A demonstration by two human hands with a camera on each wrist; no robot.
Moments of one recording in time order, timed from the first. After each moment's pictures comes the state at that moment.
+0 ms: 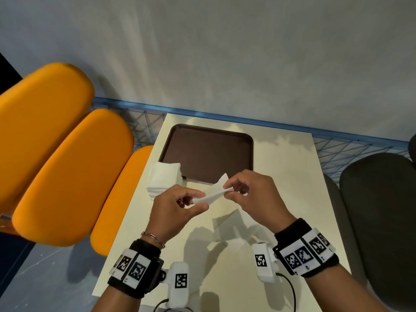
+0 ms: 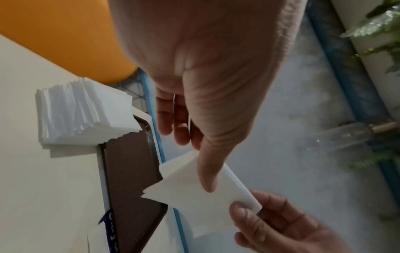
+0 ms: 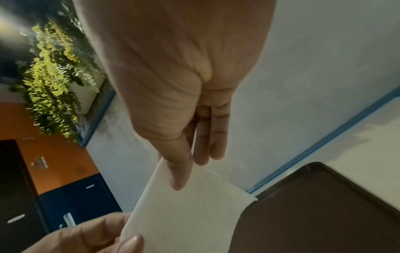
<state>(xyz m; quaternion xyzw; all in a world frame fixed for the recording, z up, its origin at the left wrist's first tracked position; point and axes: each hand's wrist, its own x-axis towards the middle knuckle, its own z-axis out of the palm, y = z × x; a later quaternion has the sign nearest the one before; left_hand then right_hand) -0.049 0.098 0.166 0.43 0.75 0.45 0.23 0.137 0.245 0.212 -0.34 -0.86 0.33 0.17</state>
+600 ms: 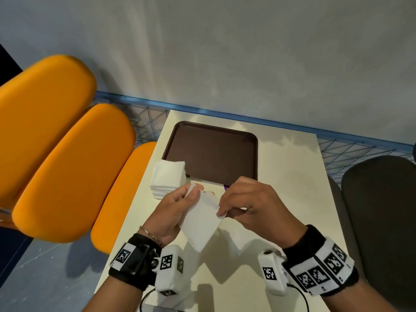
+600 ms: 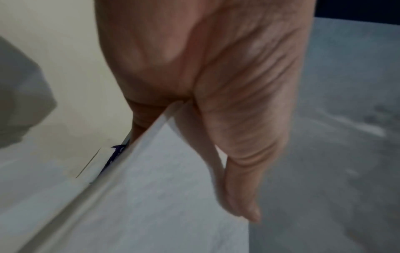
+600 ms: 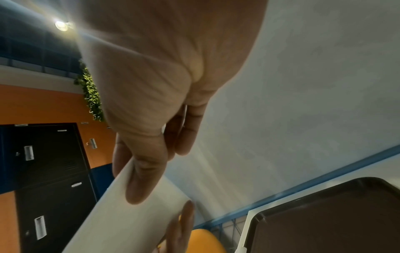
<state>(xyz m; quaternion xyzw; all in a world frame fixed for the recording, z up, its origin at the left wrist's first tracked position) -0.061 0.096 0.177 0.16 0.55 0.58 0.58 0.128 0.226 0.229 -0.08 -0.93 0.26 0.23</state>
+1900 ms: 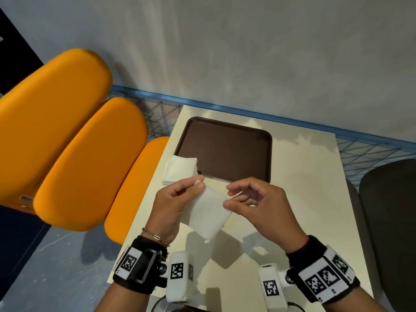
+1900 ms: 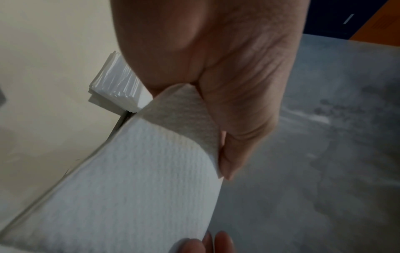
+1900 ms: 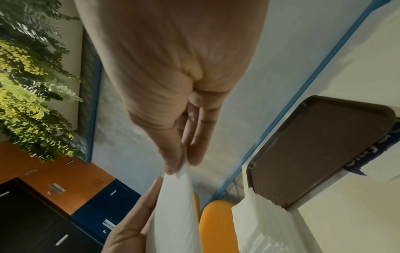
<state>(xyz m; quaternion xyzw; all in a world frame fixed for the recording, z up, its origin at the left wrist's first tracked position) -0.074 0.084 0.172 0.13 0.59 0.66 0.44 0.113 0.206 0.222 -0.33 -0.73 0.56 0.22</state>
